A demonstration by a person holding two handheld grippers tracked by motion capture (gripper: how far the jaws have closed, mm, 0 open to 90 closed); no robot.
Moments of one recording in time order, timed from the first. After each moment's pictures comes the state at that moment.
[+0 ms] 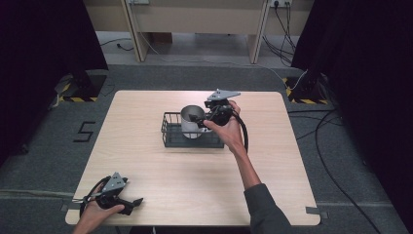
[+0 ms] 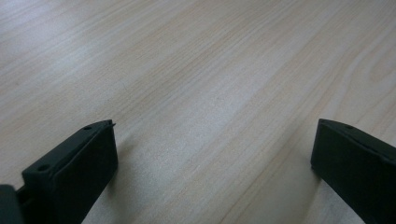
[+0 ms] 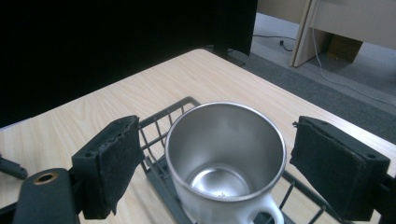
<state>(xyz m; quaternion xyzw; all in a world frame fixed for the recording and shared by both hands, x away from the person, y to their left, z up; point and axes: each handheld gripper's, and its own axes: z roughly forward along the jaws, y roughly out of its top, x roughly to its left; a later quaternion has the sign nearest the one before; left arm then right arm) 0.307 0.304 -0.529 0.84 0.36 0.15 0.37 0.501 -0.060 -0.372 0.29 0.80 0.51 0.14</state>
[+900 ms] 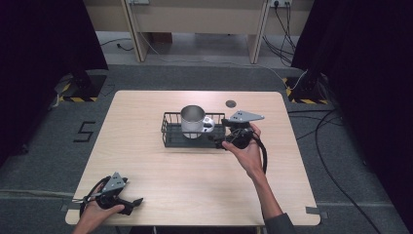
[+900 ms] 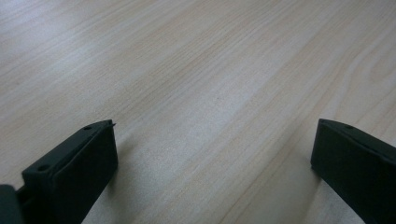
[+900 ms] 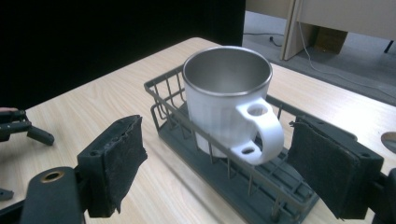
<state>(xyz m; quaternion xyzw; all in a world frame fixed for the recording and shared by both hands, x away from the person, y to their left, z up) 0.307 0.304 -0.529 0.84 0.36 0.15 0.37 0.437 -0.113 -0.389 0.31 0.78 0.52 0.15</state>
